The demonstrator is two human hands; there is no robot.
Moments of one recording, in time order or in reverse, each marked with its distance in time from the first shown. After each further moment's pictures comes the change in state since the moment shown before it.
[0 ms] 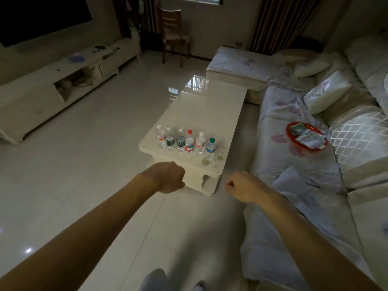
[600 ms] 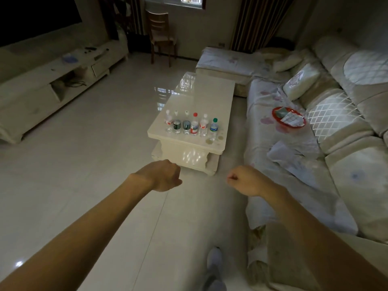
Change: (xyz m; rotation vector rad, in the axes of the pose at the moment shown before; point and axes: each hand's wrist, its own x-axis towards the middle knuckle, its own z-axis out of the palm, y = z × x) left_hand -0.239 -0.063 0.104 -0.021 0.035 0.073; right_hand -0.192 -0.158 0.110 0.160 0.080 0.049
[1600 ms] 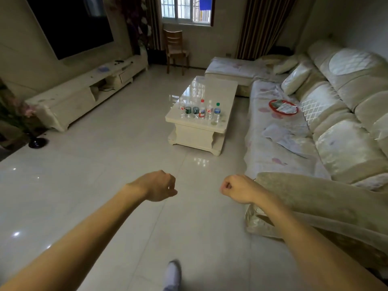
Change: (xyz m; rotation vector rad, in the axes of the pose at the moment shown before) left_hand -0.394 0.152 0.186 -0.012 0.026 -0.075; right_hand -0.406 -0.036 0.174 -0.024 0.007 -0.070
